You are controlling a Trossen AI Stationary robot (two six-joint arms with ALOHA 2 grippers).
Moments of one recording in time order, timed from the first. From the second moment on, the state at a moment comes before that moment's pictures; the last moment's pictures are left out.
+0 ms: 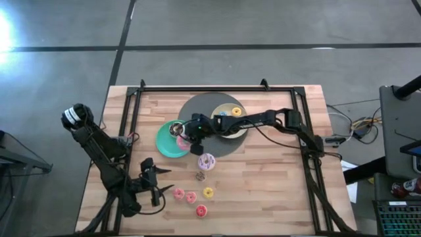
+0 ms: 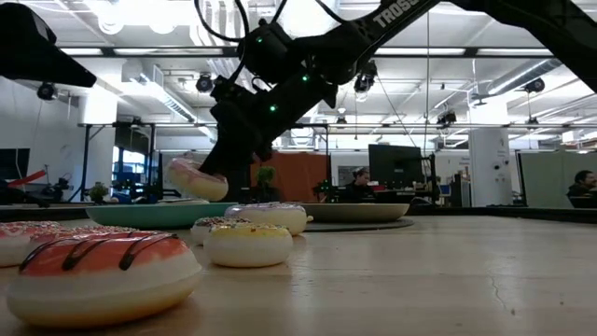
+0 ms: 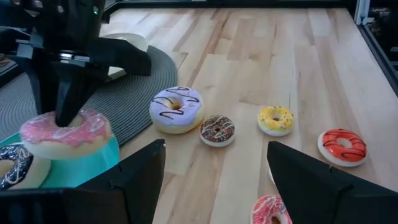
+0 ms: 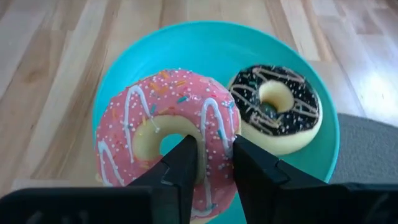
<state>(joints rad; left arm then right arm) -1.00 1.32 0.70 -0.38 -1.05 -0.95 -0.11 2.24 1.63 -0.08 -0.06 -0.07</state>
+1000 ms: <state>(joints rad) -1.00 1.32 0.70 -0.39 -1.07 -0.96 -0.10 2.12 1.64 -0.25 -0.08 -0.11</state>
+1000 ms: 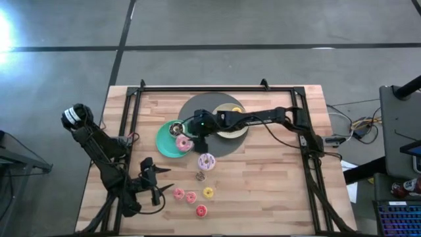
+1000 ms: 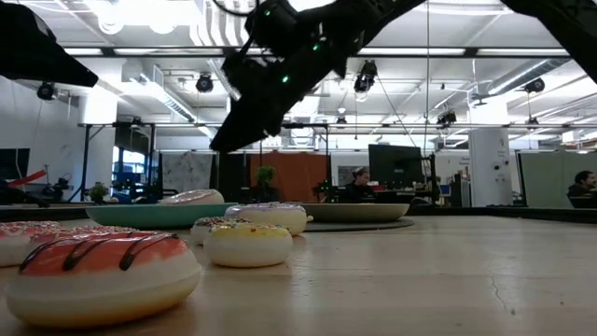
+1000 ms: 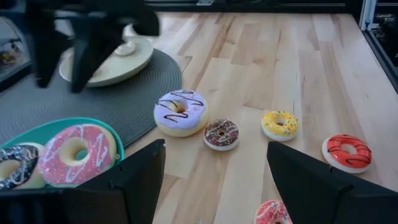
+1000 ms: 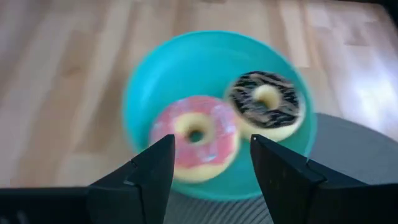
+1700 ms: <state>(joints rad) -0.71 1.32 0.68 -0.14 -0.79 -0.52 0.02 1.42 0.79 0.22 -0.13 0.00</state>
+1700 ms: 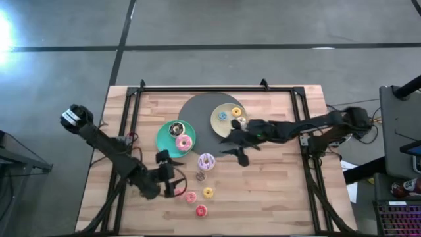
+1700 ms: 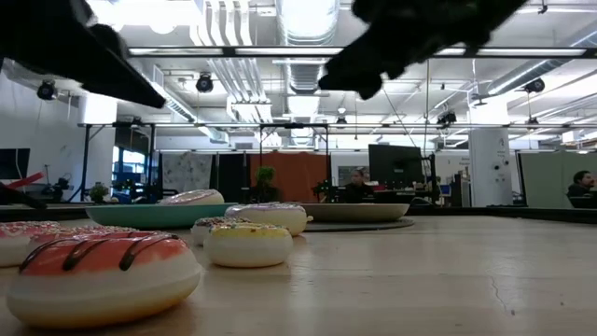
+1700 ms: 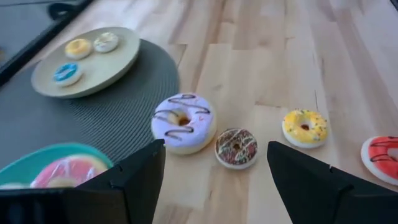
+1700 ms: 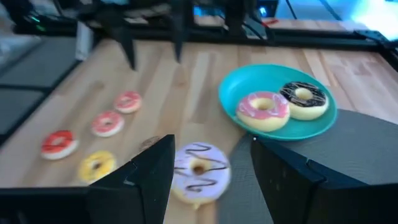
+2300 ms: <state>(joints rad) -0.39 1.45 0.71 0.12 -0.35 -0.28 0.22 1.12 0.41 0.41 0.07 0.11</state>
